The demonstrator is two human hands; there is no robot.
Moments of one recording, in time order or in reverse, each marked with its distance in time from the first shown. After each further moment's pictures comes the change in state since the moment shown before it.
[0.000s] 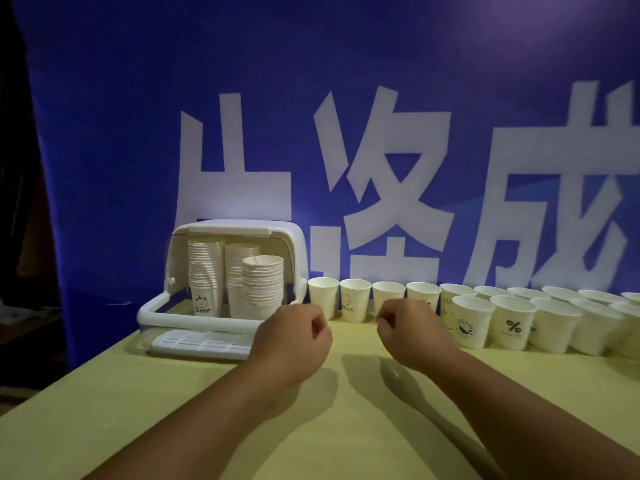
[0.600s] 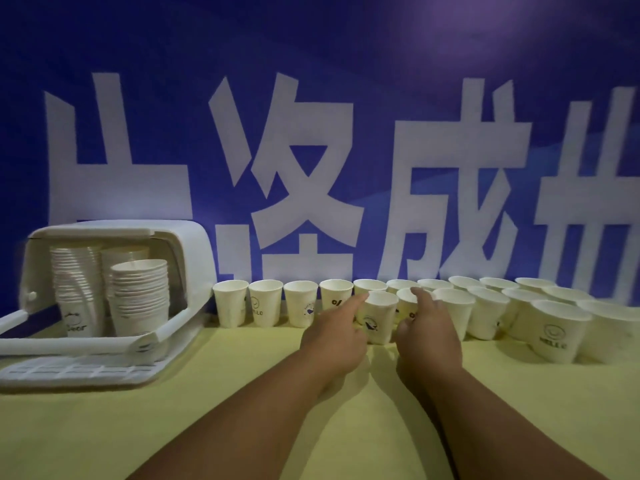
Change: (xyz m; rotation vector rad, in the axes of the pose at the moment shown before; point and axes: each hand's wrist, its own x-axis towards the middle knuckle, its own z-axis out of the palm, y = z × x) left_hand 0.049 0.157 0.155 -0.132 -0.291 0.095; right_hand -0.010 0.160 -0.036 0.151 0.458 0.389
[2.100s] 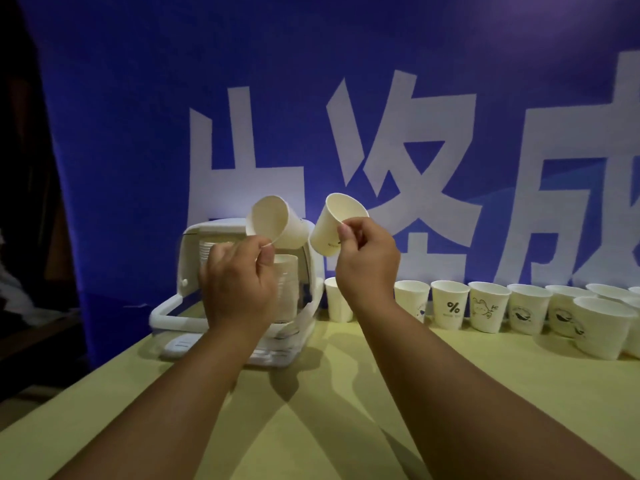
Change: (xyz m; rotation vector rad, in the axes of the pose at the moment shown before) left_hand -0.084 -0.175 -0.215 0.217 1.011 0.033; right_hand -0.077 -0.269 0.086 0.767 -0.038 -0.190
